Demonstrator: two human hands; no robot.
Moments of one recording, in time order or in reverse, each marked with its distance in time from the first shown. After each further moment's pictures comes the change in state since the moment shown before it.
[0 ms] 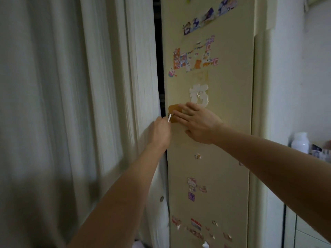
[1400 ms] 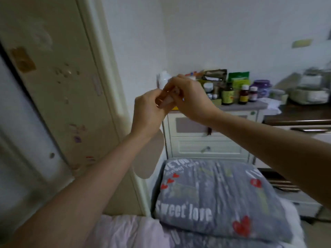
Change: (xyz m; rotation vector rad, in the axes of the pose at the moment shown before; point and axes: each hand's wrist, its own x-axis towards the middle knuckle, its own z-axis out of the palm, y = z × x) left_hand -0.237 0.235 -0.012 -0.897 -0.263 0.376; right_hand -0.340 0.003 -0.062 0.970 0.241 0.859
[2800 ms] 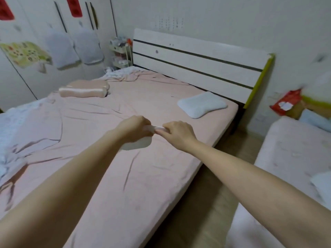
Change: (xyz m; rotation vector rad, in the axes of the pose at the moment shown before) left_hand -0.671 0.990 0.377 -0.963 -1.494 2.040; right_hand -0.823 -0.317 -0.749 -1.610 0.799 2.286
